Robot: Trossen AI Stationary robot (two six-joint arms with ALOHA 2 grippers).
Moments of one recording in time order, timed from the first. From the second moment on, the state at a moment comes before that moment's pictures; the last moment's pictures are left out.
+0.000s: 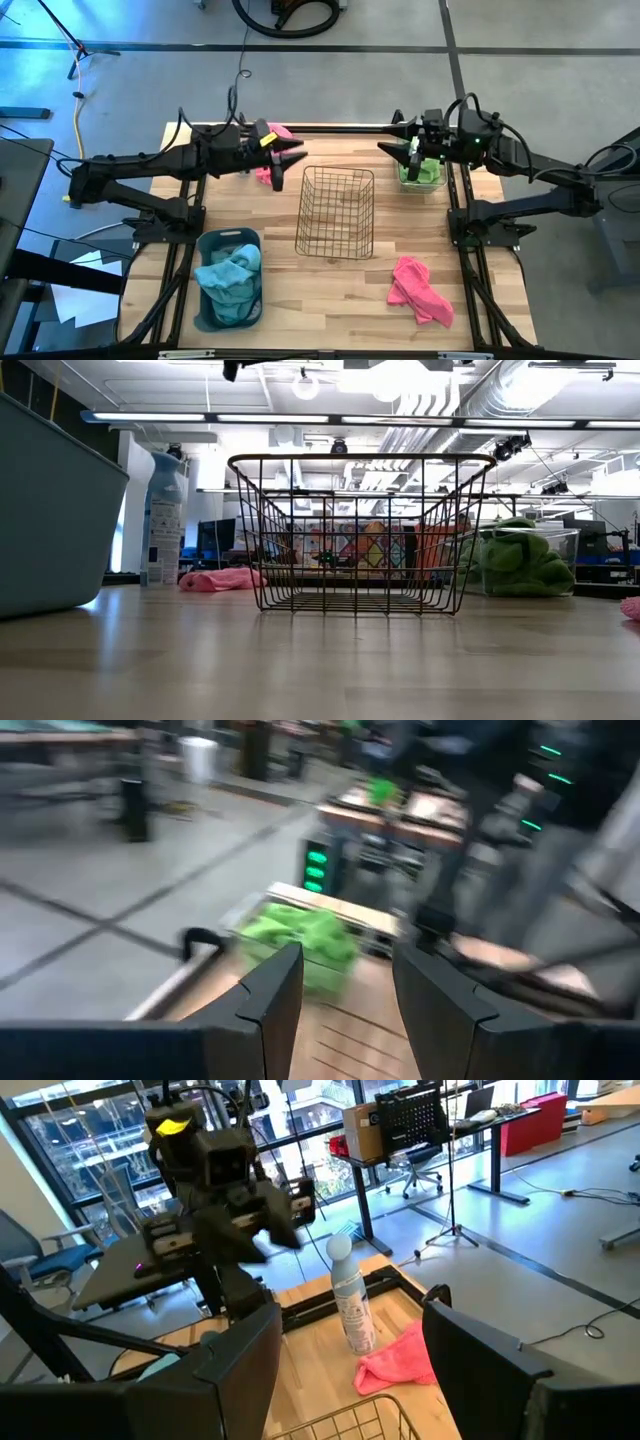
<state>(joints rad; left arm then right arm) 0.15 1.15 1.09 -0.08 -0.18 -0.15 -0.21 0.96 1.16 -0.30 0.05 0.23</state>
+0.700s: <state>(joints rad) 0.49 1.68 1.59 -0.99 -0.20 -0.14 -0.21 0.98 1.16 -0.35 0.11 0.24</state>
